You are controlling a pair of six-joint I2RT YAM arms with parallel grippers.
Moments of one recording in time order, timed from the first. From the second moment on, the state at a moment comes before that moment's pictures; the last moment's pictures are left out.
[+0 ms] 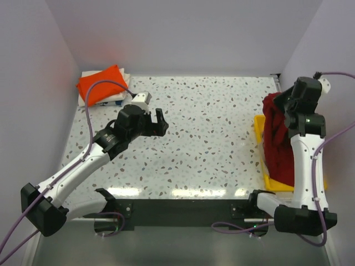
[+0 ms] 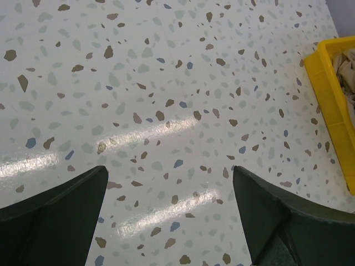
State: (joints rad) left arm -0.63 1.11 0.98 -0.38 -0.12 -0.46; right arm -0.17 1.12 1.34 -0.71 0.21 0.70
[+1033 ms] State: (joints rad) left arm -0.63 1.02 0.87 -0.36 -0.29 -0.60; right arm 0.44 1.34 1.42 -0.54 0.04 0.61
